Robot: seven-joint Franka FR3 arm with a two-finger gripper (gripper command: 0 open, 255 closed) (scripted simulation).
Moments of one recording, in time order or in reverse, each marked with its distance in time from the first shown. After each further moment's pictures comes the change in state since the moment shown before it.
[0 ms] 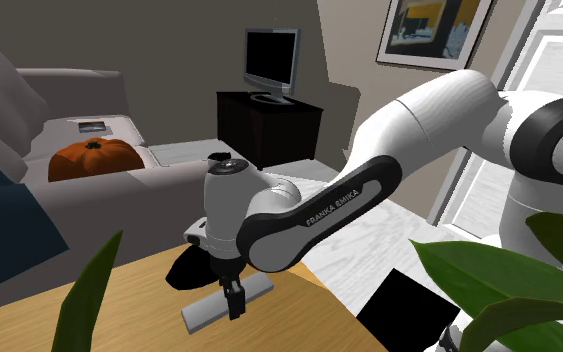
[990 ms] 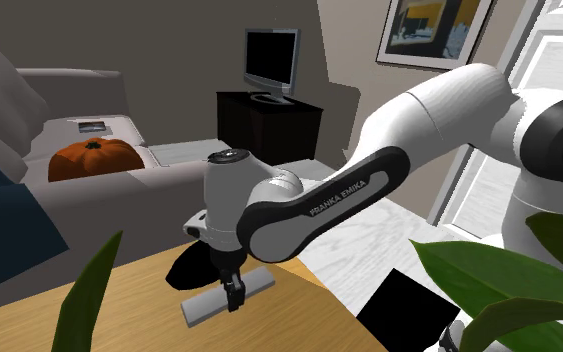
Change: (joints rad) arm -0.003 -0.032 0.003 0.014 0.011 -0.045 -0.006
